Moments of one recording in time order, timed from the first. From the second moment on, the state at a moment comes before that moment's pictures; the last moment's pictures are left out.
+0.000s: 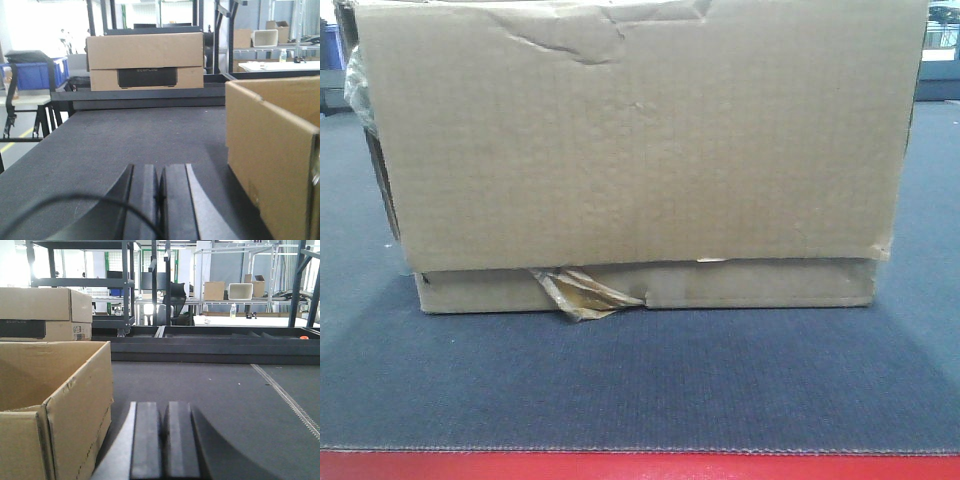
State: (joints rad) left arm 0.07 0.02 -0.15 -0.05 0.12 0.13; right arm 0.10 0.06 -0.33 -0.07 0.24 0.10
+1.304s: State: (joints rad) left arm 0.02 0.00 0.00 -0.02 0.05 0.03; right arm 0.10 0.06 -0.33 -0.07 0.24 0.10
